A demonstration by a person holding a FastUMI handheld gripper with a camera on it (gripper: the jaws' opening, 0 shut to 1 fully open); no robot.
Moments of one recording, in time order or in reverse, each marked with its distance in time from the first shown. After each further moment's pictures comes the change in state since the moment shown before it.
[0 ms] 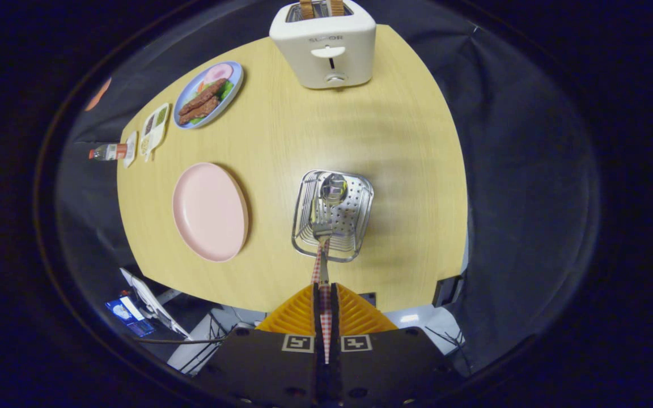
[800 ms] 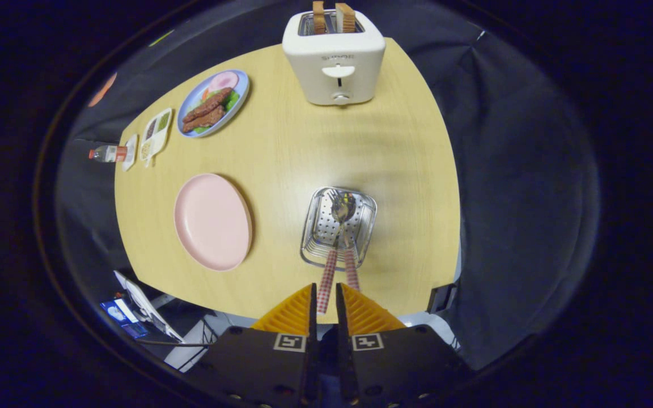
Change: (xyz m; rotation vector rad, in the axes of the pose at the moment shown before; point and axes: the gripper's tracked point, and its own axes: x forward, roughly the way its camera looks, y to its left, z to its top) arm -0.015 0.014 0.016 -0.024 -0.094 -0.029
